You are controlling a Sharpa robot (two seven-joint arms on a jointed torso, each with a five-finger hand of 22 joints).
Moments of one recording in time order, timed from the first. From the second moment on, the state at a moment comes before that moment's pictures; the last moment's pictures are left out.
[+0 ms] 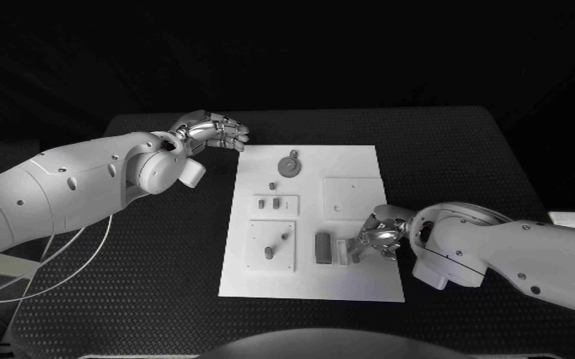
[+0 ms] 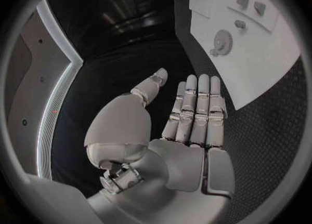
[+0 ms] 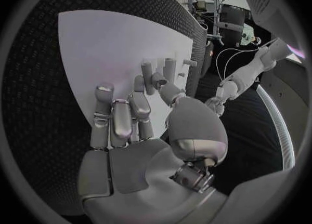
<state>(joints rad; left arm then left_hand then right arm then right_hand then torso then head) 1.23 -0.80 -0.11 1.21 -0.24 -0.07 0.21 1.04 -0.09 0.50 -0.26 0.06 0.90 0.17 0.30 0.47 1.20 0.12 0.07 0.19 0.92 0.11 0.54 0.45 0.02 0.92 0.01 0.07 0.97 1.16 -0.92 -0.24 1.73 -0.93 -0.17 -0.51 0.95 -0.02 0.58 -0.30 0.05 1.10 0.05 0.23 0.65 1.35 -0.04 1.13 1.28 1.33 -0.13 1.50 1.09 0.24 1.16 -0.04 0.93 1.31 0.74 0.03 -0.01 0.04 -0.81</state>
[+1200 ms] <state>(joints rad) 1.23 -0.80 -0.11 1.21 -0.24 -0.07 0.20 1.04 -0.09 0.50 -0.26 0.06 0.90 0.17 0.30 0.47 1.20 0.12 0.07 0.19 0.92 0.11 0.54 0.45 0.02 0.91 0.01 0.07 0.97 1.16 -0.87 -0.24 1.70 -0.90 -0.16 -0.51 0.95 -0.02 0.57 -0.29 0.05 1.10 0.06 0.24 0.66 1.35 -0.04 1.13 1.28 1.33 -0.13 1.50 1.09 0.24 1.16 -0.04 0.93 1.31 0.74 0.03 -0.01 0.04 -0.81</state>
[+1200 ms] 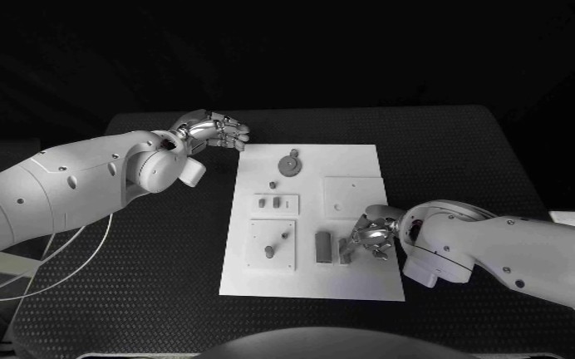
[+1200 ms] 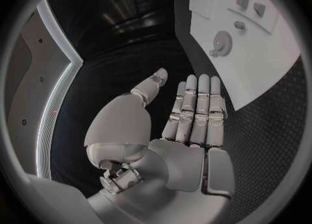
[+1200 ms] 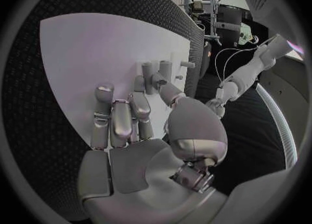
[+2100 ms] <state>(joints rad) 1.23 -0.80 -0.11 1.21 -0.24 -0.06 0.20 1.04 -0.09 0.50 -0.26 0.06 0.90 0.17 0.30 0.47 1.20 0.12 0.07 0.19 0.92 0.11 0.54 0.45 0.02 0.91 0.01 0.07 0.97 1.16 -0.86 -0.24 1.68 -0.91 -0.14 -0.52 0.77 -0.11 0.60 -0.20 0.05 1.11 0.06 0.24 0.65 1.35 -0.04 1.13 1.28 1.34 -0.13 1.50 1.09 0.24 1.17 -0.05 0.92 1.31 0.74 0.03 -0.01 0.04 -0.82</state>
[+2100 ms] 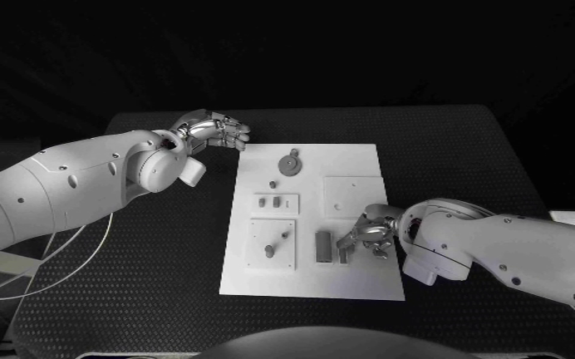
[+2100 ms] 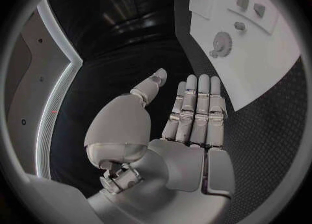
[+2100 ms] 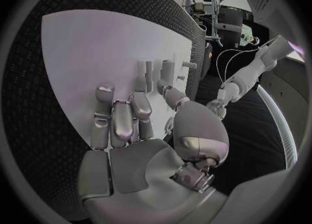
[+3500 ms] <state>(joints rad) 1.23 -0.78 -0.11 1.19 -0.22 -0.10 0.23 1.04 -0.09 0.50 -0.26 0.06 0.89 0.17 0.30 0.47 1.20 0.12 0.07 0.18 0.92 0.11 0.54 0.46 0.02 0.91 0.01 0.07 0.96 1.26 -0.85 -0.22 1.46 -0.81 -0.15 -0.08 0.84 -0.14 0.64 -0.24 0.05 1.04 0.09 0.22 0.65 1.26 -0.01 1.03 1.22 1.24 -0.11 1.45 0.95 0.24 1.13 -0.04 0.90 1.31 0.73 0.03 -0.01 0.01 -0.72</state>
